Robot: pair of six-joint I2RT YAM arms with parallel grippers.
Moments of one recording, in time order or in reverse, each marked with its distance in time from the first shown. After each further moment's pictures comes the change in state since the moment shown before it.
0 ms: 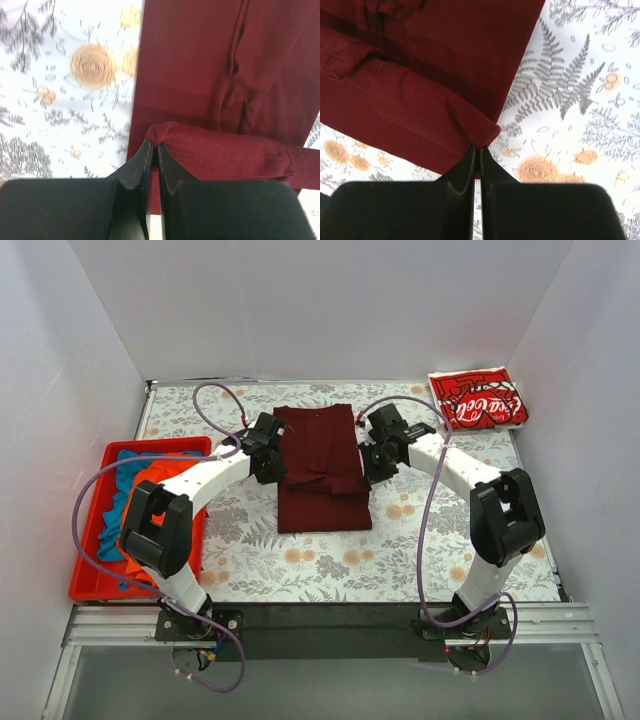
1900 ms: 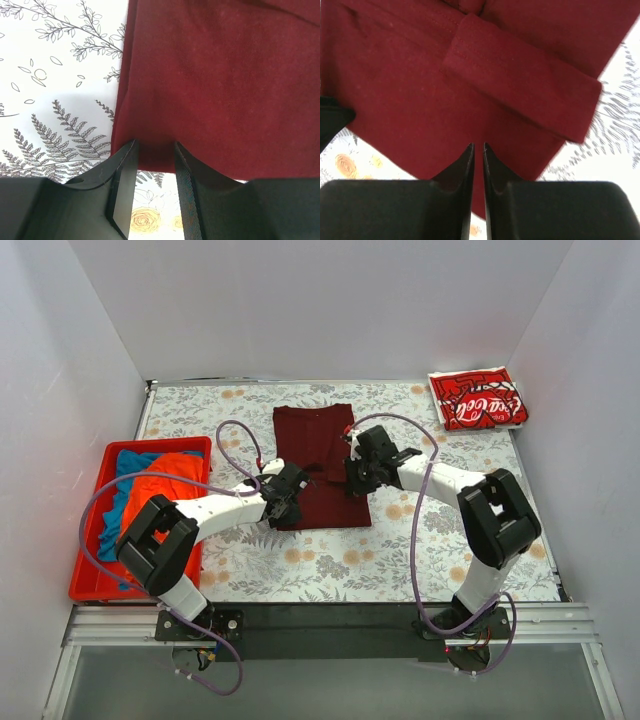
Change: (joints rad) left arm -0.245 -0.084 -0.303 0.110 -0.137 -0.203; right arm 0.078 0.004 -0.196 0.350 -0.061 0.059
